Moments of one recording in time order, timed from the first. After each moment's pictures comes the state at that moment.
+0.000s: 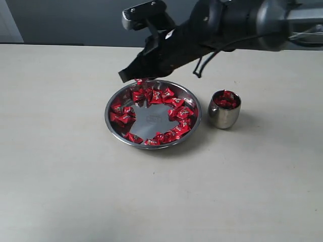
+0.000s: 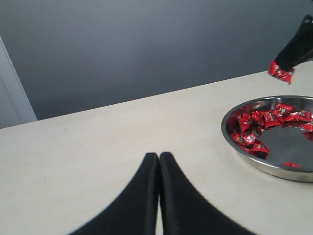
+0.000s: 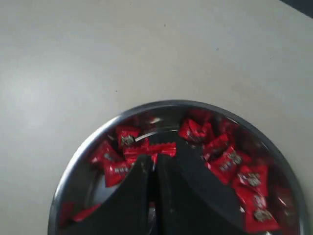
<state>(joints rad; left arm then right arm) -0.06 0.00 0.00 0.05 0.18 0.07 0.59 1.91 -1.37 0.52 0.39 -0.56</state>
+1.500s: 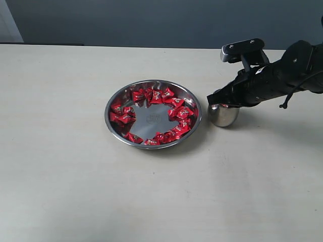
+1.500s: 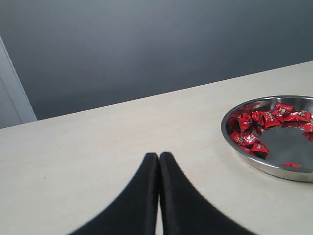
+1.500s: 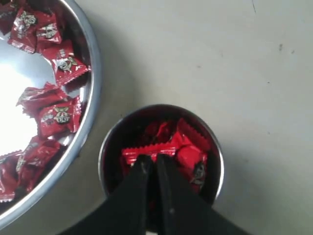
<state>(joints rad) -0.06 0.00 0.00 0.05 0.18 0.07 0.28 1.78 -0.93 0.48 0.19 -0.52</state>
